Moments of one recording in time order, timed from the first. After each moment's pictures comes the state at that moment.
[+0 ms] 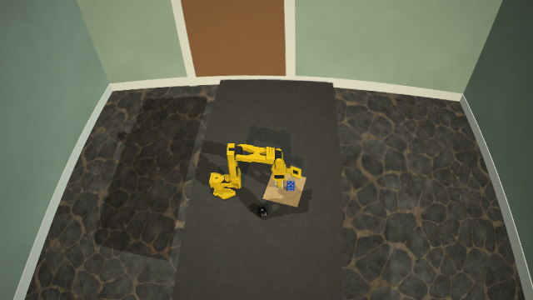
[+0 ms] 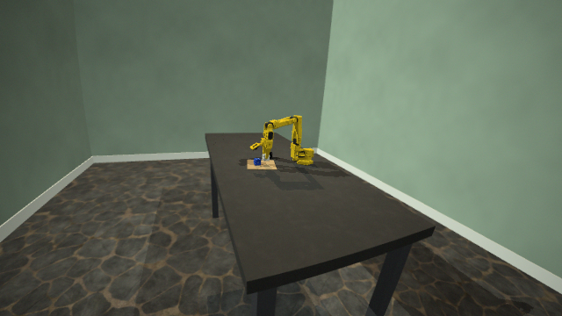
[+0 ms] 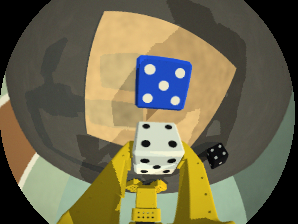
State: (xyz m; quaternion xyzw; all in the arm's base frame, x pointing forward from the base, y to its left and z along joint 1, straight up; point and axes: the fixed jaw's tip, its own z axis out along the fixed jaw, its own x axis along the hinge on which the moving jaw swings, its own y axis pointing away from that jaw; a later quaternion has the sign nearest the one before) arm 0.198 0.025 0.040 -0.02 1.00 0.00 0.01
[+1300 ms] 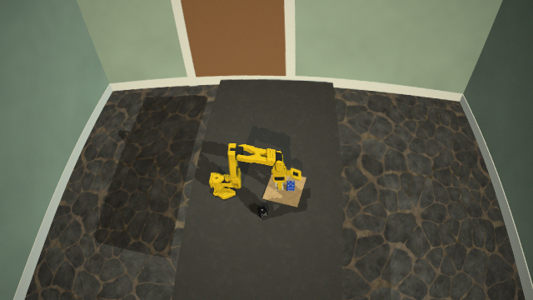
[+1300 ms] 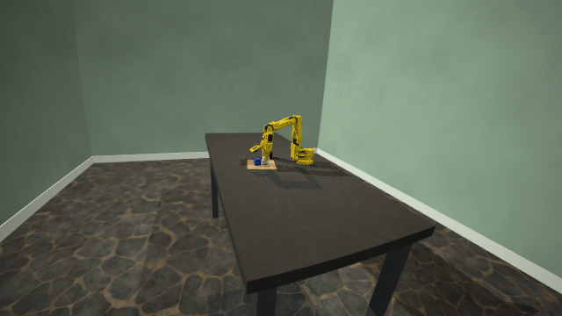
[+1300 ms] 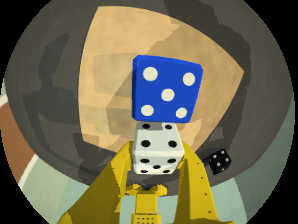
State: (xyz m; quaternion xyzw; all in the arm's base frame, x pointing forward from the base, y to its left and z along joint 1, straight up) arm 0.199 0.025 0.028 -0.02 1.00 0.00 0.01
